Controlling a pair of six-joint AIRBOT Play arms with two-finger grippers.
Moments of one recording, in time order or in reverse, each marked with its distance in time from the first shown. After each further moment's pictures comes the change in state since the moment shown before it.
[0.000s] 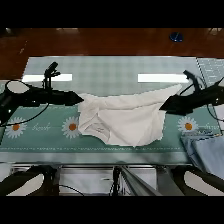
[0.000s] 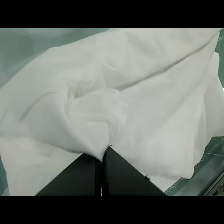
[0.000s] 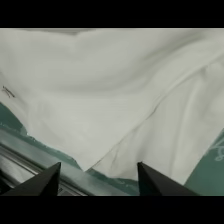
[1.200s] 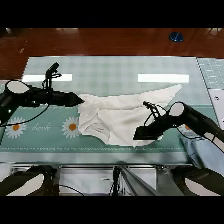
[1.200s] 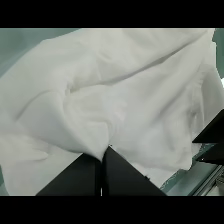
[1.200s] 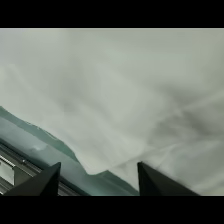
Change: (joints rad) left arm 0.000 0.000 0.000 0.000 -0.031 0.013; right arm 0.520 0.000 -0.273 -0.012 -0.300 0.127
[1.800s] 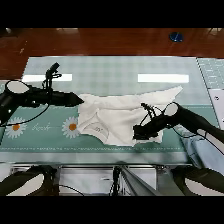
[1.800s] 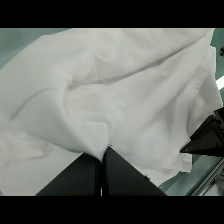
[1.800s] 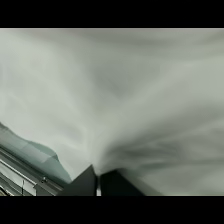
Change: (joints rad) left arm 0.000 0.000 0.000 0.000 -0.006 -0.001; right arm 0.016 -0.083 0.000 0.114 -0.055 0.007
